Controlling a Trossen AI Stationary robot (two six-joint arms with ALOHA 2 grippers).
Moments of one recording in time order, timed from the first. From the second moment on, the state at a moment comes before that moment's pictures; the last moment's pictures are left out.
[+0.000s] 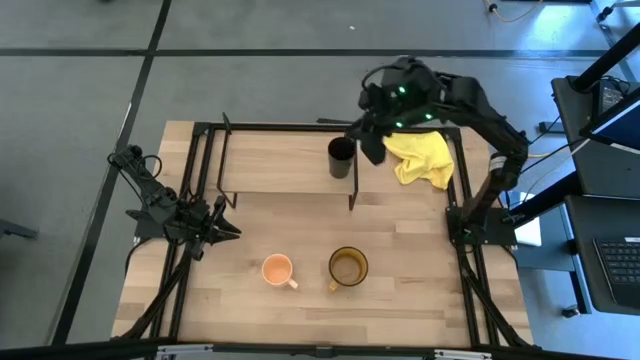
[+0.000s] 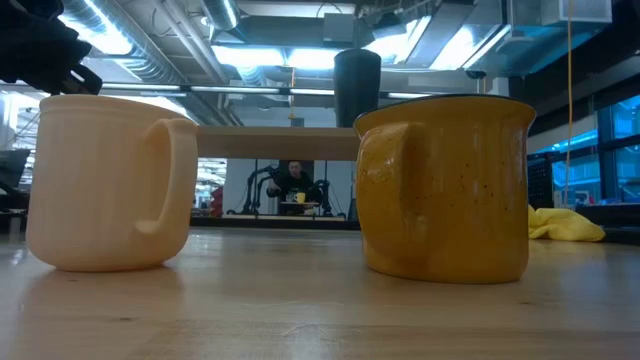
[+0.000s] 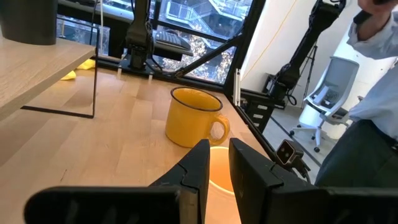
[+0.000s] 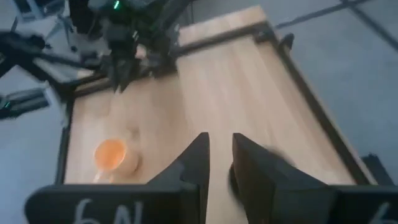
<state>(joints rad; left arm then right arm) -0.76 0.00 0.07 -0.12 -0.56 -0.33 -0.25 1.74 2.36 -1.28 -0.15 0.11</state>
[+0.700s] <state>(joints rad) -0.76 0.00 0.07 -0.12 -0.56 -0.33 0.28 1.69 2.34 -1.57 0.02 0.41</state>
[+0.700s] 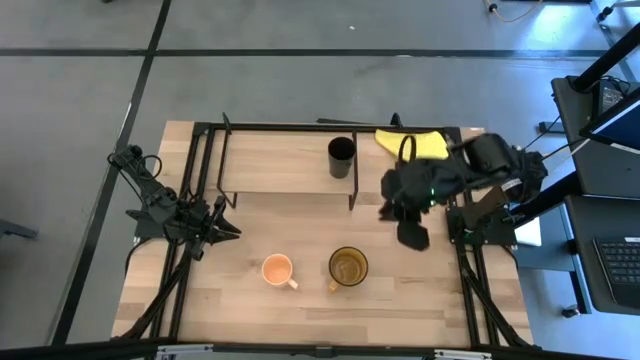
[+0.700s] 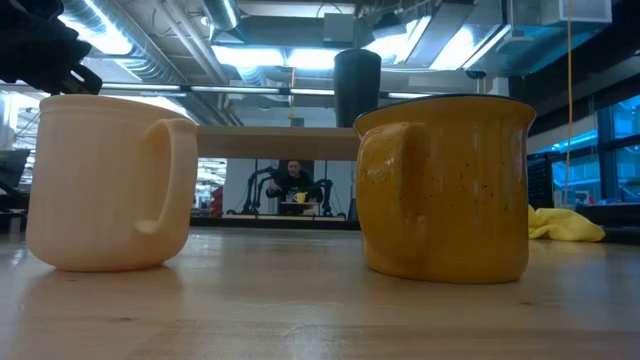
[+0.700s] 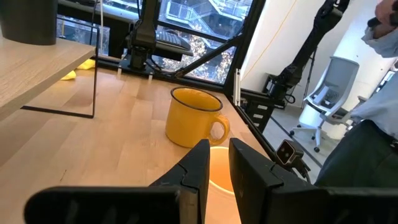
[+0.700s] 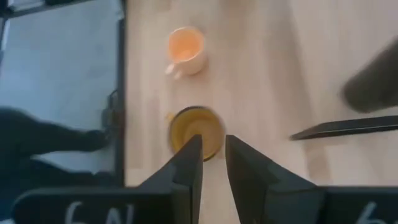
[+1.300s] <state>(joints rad) -0.76 0.00 0.07 -0.12 -0.56 -0.33 0.42 1.74 2.07 -1.57 -0.09 0.83</state>
